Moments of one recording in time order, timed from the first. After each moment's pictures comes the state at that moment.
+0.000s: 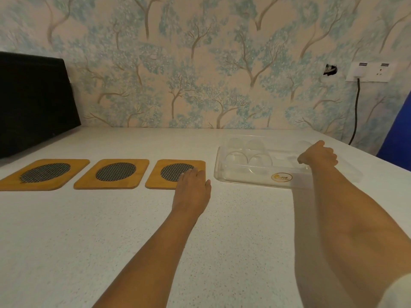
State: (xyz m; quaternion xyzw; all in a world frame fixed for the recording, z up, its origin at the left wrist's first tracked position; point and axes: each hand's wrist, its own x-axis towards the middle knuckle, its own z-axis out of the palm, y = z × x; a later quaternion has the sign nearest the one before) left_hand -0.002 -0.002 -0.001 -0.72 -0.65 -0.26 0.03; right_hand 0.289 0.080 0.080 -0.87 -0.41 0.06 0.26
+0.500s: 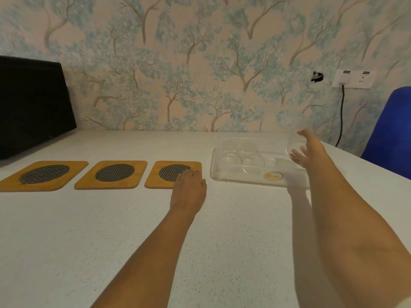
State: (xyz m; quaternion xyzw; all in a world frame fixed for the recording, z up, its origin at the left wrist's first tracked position) left_hand -0.004 -0.007 0.001 -0.71 -0.64 -0.28 0.02; right_hand 0.284 0.046 0.103 -0.51 -0.23 0.46 0.69
